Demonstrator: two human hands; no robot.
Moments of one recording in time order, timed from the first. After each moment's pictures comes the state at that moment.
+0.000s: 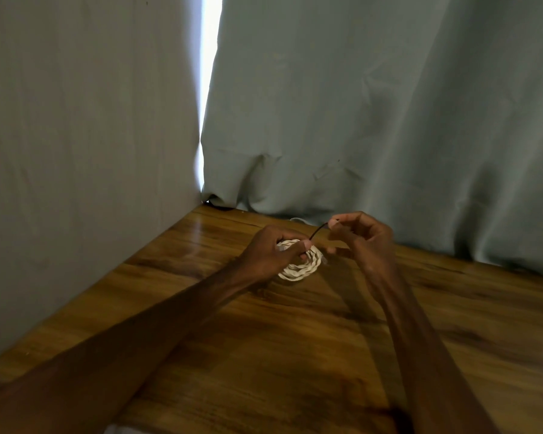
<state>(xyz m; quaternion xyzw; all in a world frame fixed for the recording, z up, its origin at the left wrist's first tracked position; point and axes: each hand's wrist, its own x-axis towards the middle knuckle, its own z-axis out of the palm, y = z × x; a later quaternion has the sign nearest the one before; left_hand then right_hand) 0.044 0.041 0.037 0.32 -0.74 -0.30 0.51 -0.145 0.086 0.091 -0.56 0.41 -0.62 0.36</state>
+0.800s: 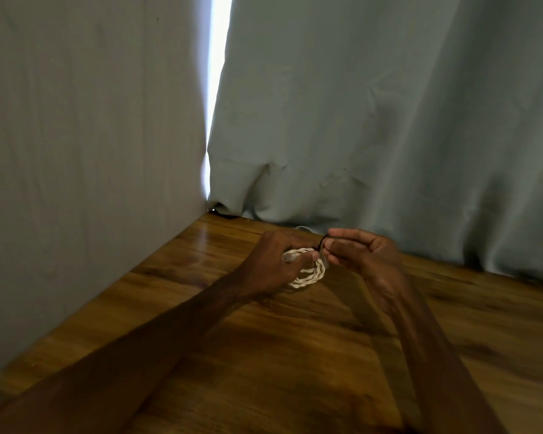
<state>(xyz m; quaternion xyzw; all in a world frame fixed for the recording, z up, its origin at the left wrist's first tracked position) 0.053 0.055 0.053 0.28 -0.81 -0.09 0.50 -0.147 0.086 0.088 -0.54 0.38 -0.58 0.47</state>
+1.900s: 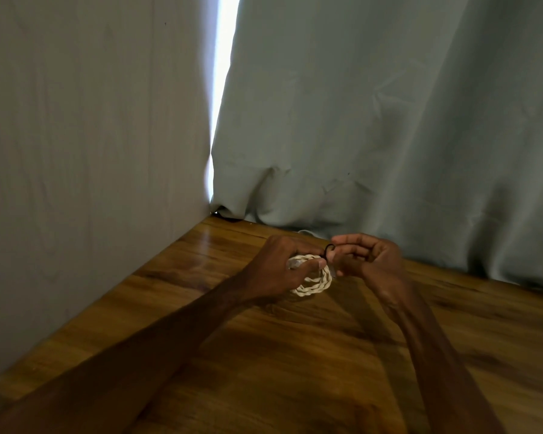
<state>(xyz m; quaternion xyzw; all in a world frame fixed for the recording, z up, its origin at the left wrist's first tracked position) 0.054 0.053 0.055 0.27 -0.82 -0.07 0.50 -0.154 0.077 0.085 -0.64 0.39 -0.54 0.39</state>
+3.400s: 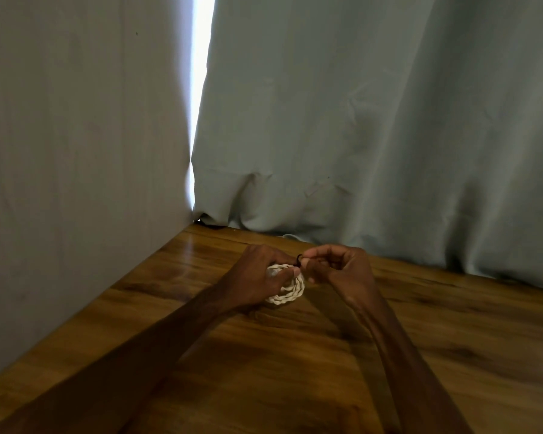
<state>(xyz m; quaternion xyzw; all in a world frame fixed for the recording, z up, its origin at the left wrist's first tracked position) 0.057 0.055 0.053 0.33 -0.83 -0.09 0.44 -0.143 0.074 0.072 -0.65 0.41 -0.54 0.34</state>
